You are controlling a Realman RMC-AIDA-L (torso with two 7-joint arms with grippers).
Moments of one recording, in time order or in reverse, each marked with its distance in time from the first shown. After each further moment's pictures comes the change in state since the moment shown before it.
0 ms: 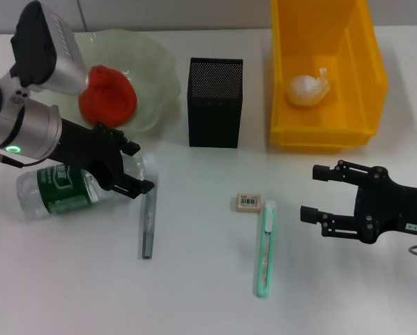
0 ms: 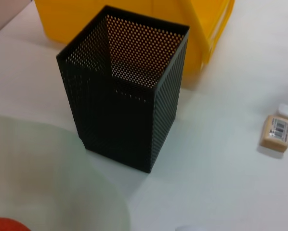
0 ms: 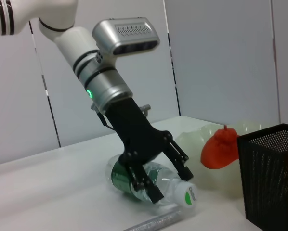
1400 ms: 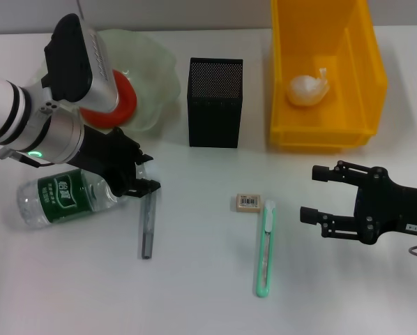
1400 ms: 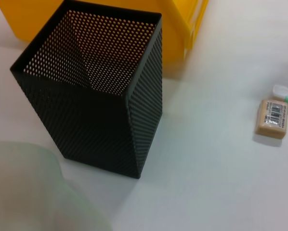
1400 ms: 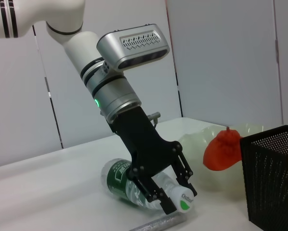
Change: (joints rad) left arm -0.003 0.000 0.160 -0.005 -0.014 -0.088 0.004; right arm 0.000 0.000 0.000 0.000 0.000 -0.008 0.001
